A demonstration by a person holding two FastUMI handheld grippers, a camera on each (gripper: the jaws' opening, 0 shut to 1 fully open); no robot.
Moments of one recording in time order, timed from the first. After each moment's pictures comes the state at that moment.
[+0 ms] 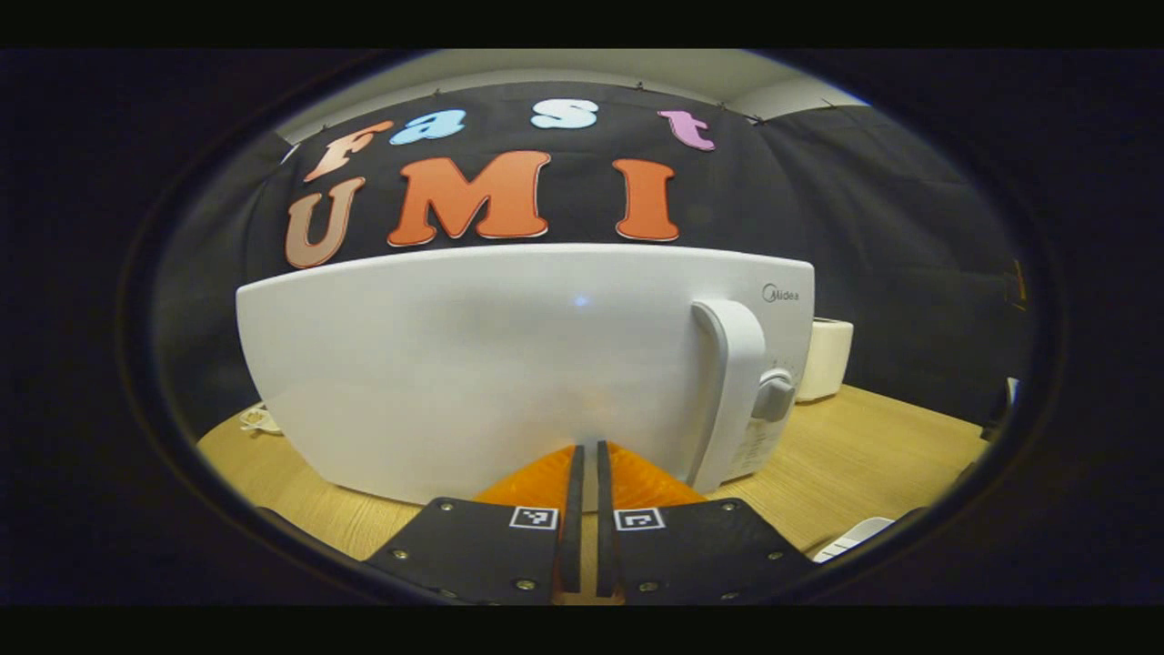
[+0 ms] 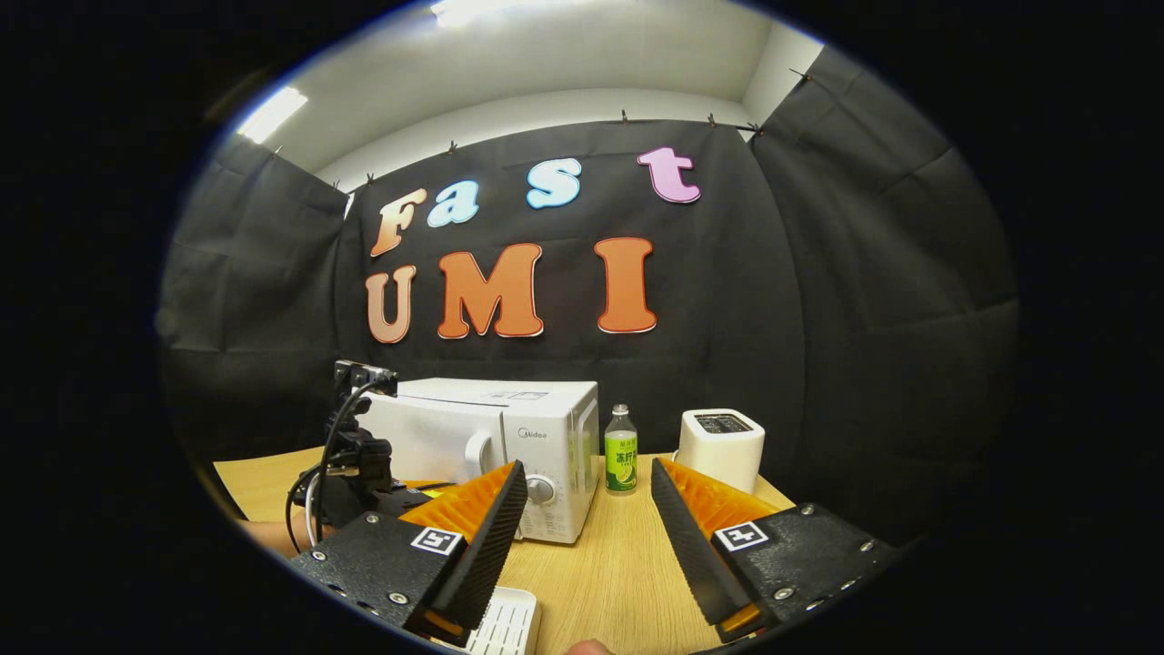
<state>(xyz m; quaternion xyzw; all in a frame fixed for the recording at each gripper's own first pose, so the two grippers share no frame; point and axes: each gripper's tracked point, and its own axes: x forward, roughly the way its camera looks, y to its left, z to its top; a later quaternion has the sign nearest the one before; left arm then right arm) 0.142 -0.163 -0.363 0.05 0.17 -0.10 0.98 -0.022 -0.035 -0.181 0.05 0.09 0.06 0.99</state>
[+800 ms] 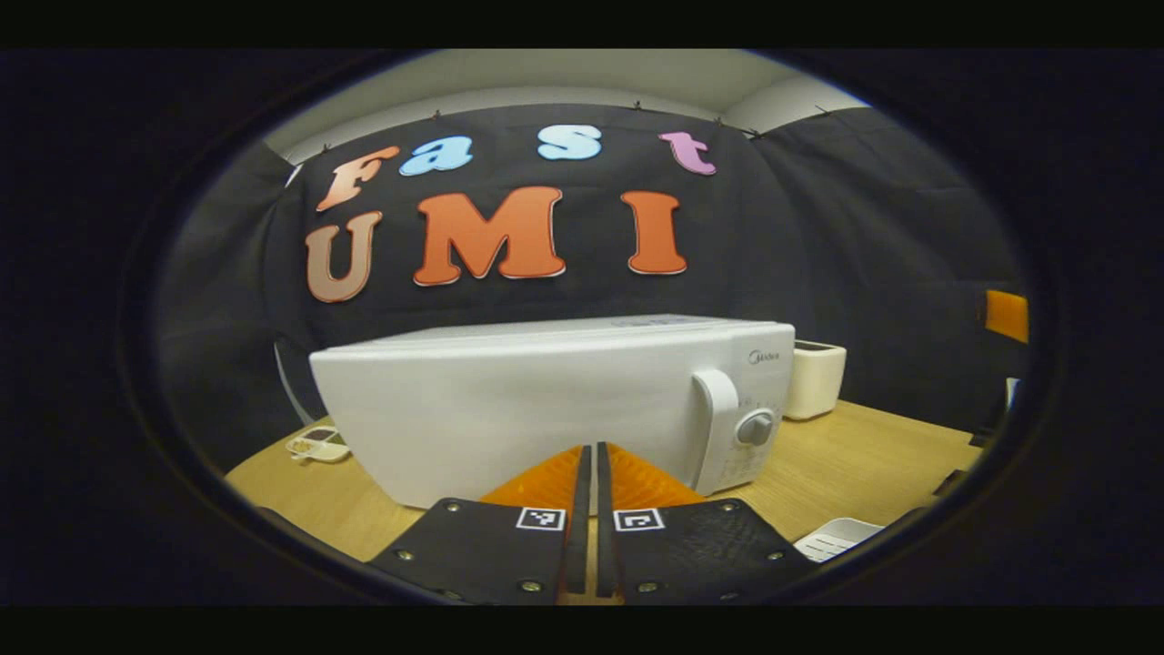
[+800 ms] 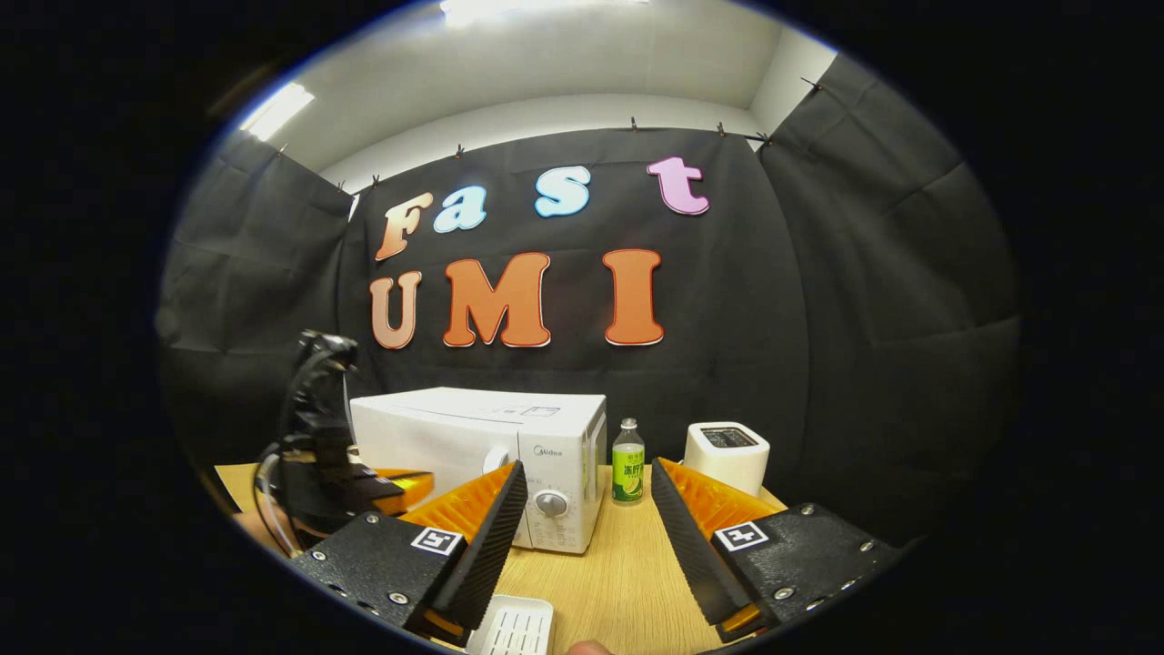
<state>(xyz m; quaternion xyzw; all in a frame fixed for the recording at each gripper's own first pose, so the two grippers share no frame) 0.100 -0.132 -0.259 0.07 0.12 -0.08 0.99 -0.019 -0.019 -0.146 0.03 0.08 0.06 0.99</state>
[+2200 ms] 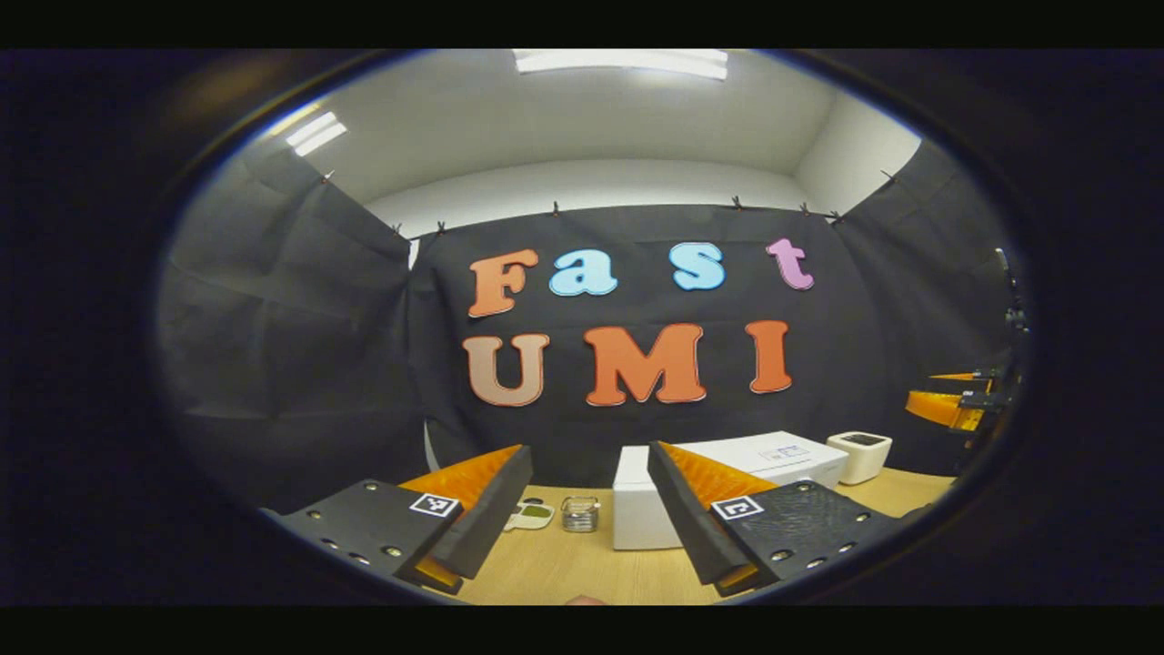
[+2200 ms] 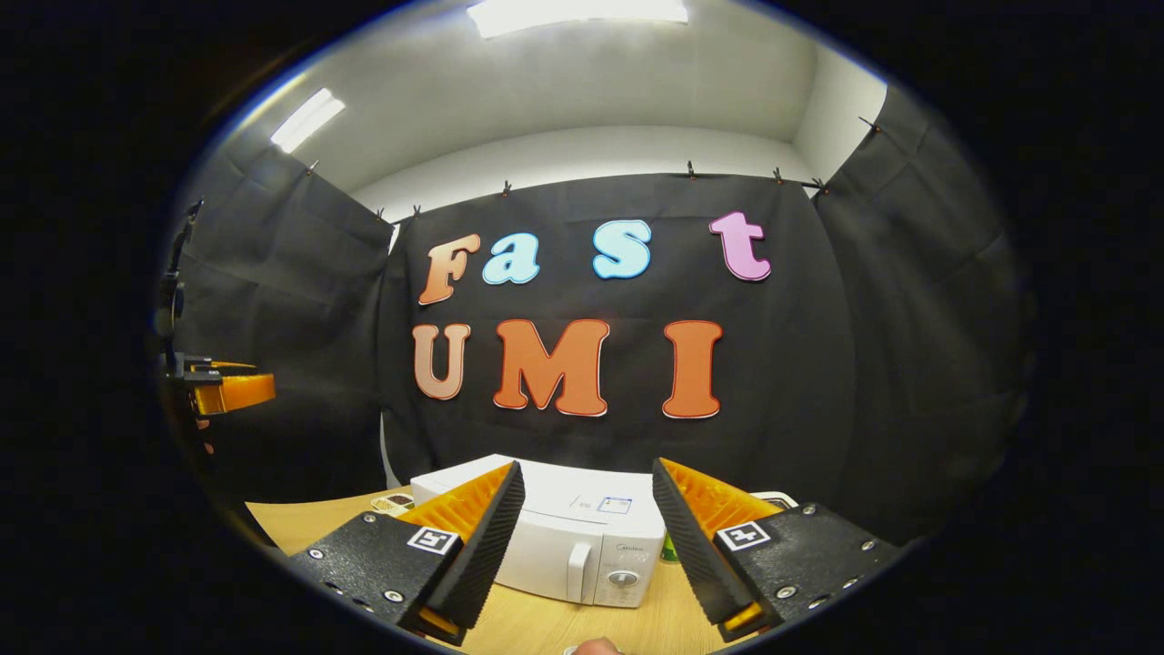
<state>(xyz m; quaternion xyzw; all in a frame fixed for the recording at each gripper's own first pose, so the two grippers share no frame) -0.037 0.060 0.018 0.08 -0.02 0.05 1.00 0.002 0.064 -0.007 0.03 0.02 0.12 0.99</state>
